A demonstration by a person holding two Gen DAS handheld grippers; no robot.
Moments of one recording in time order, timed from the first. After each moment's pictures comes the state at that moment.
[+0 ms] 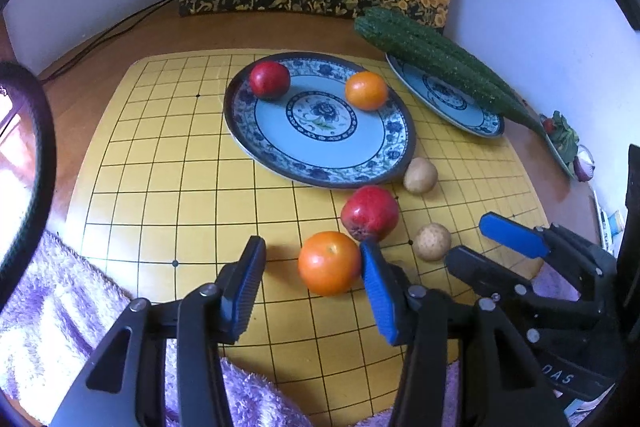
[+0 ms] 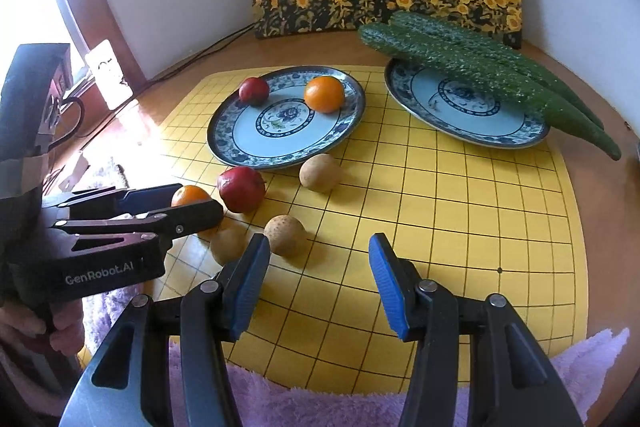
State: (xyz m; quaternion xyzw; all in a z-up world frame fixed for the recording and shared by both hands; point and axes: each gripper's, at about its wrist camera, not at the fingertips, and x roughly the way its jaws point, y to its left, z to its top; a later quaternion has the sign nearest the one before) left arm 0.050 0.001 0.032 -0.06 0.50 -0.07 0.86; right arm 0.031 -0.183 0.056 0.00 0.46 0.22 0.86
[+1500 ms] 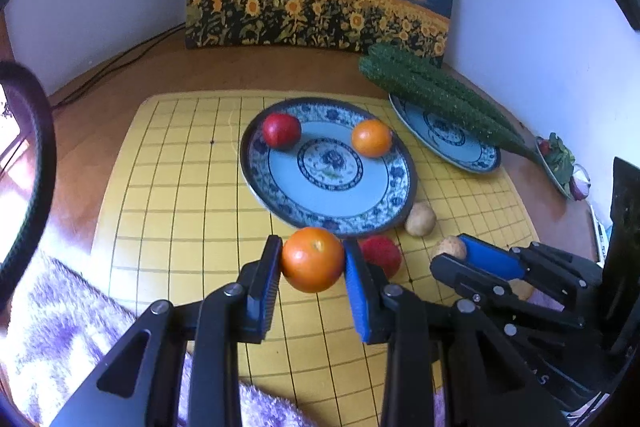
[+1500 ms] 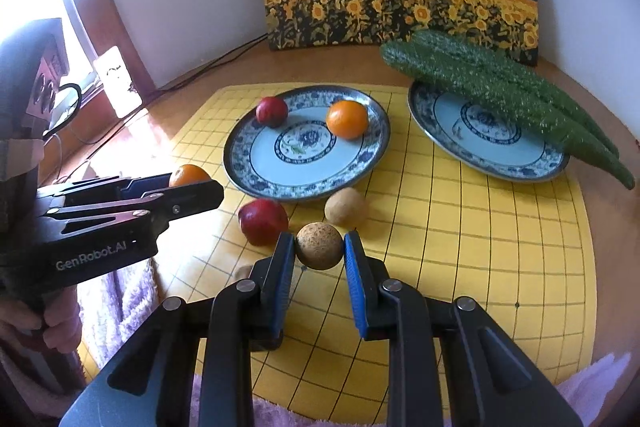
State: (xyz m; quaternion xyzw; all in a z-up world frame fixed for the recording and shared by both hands) left arm 0.063 0.012 0.061 -0.06 0.46 -0.07 0.88; right arm 0.044 -0.166 0.066 0.00 0.45 0.24 0.86
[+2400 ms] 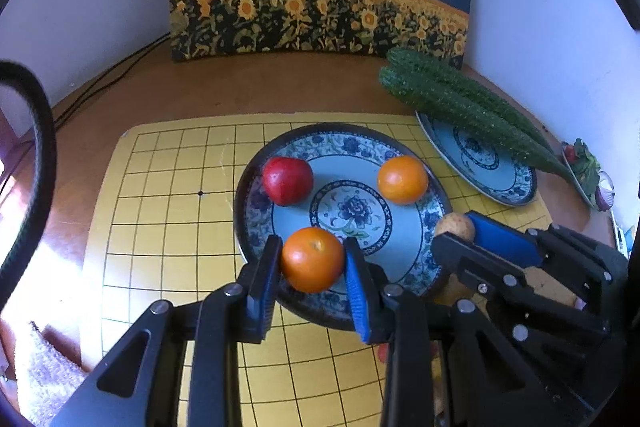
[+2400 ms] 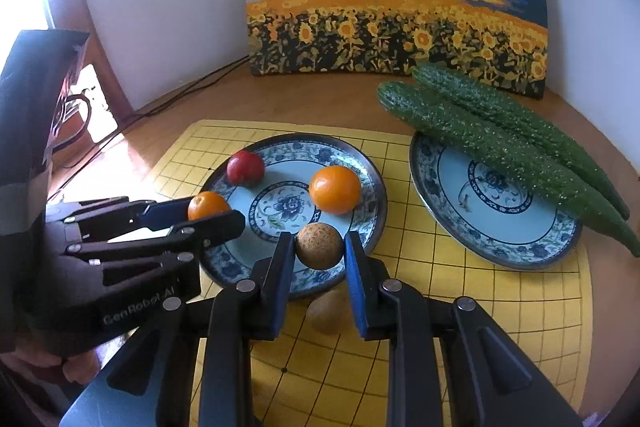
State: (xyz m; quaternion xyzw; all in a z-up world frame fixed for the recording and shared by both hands) left arm 0.123 0.005 0.044 -0.04 0.47 -0.06 0.88; right arm 0.099 -0.145 0.063 0.00 0.43 0.22 0.88
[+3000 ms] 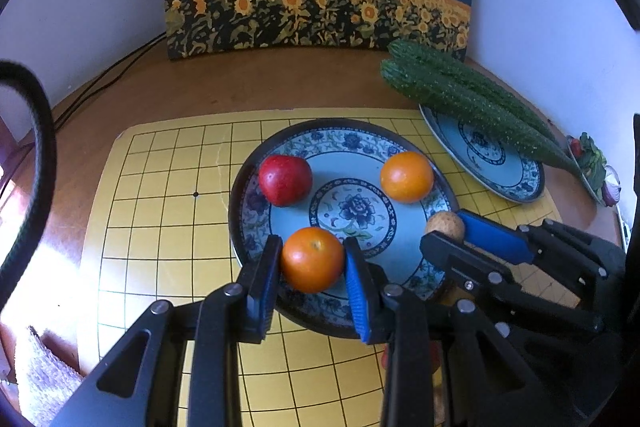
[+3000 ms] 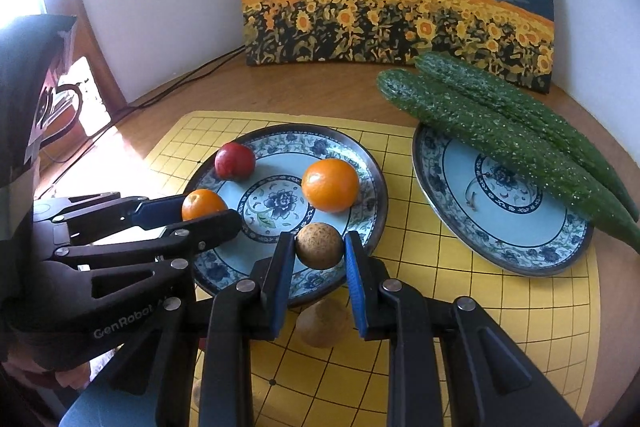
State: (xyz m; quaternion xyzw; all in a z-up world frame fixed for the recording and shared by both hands) left arm 0.128 0.001 0.043 -0.03 0.48 -0.06 0.88; right arm 0.107 -0.143 0.052 -0.02 0.43 0.22 0.87
